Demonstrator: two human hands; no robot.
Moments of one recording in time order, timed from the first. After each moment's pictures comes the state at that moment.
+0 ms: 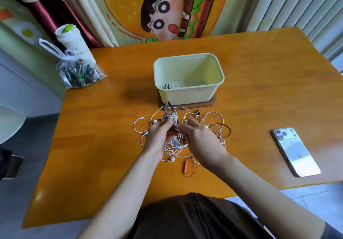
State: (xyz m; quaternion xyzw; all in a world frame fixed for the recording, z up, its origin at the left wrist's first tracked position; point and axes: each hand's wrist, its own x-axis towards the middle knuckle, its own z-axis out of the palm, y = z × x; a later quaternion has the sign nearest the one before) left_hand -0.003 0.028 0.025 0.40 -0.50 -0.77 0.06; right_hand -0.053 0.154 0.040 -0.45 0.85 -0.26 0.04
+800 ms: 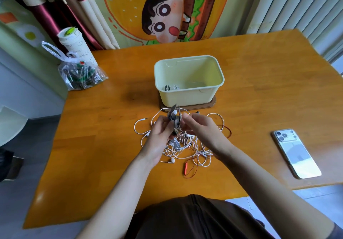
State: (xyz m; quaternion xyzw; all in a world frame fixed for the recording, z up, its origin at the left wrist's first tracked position) left_hand 0.011 0.026 0.034 0.23 -0.58 -0.78 0.06; right_hand -0.065 0.148 0.077 -0.18 0.76 -0.54 0.32
